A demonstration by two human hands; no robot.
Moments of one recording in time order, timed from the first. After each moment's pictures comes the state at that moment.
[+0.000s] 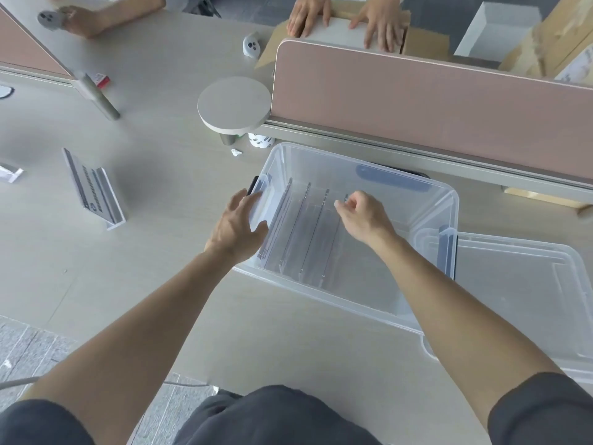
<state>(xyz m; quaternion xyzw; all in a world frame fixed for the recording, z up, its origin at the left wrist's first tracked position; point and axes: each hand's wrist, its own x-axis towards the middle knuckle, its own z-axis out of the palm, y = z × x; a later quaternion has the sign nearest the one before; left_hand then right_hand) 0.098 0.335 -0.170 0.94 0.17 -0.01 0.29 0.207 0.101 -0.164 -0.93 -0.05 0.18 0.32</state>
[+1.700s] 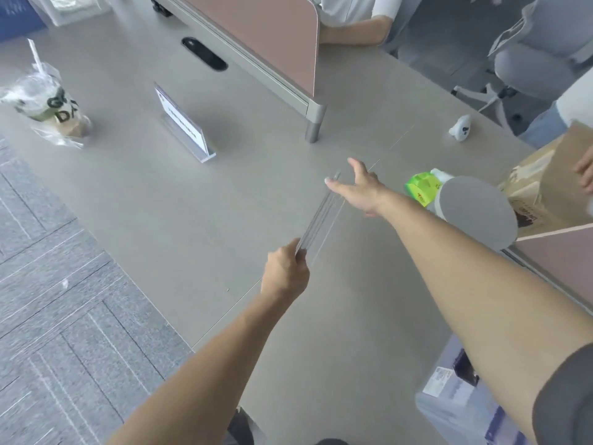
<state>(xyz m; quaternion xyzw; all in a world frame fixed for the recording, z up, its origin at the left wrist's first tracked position) 0.027 0.659 -0.184 0.78 0.42 0.09 0.46 0.229 0.640 -0.113 -0.89 -0.23 0.34 0.20</state>
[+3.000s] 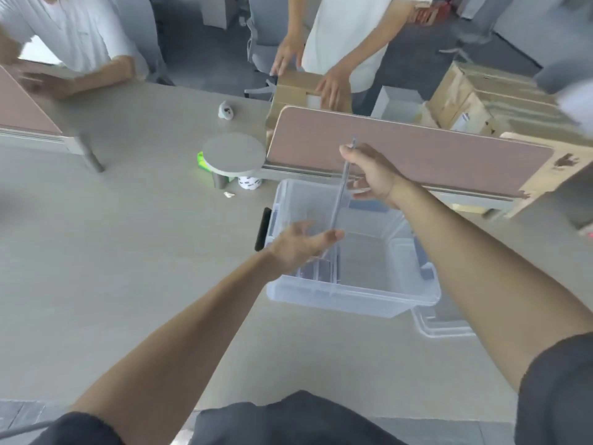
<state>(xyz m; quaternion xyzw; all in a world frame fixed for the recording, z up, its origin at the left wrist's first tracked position) 0.051 0.335 -0.066 0.75 0.01 -0.22 0.63 0.162 0.165 0.009 -0.83 0.01 0.18 0.53</state>
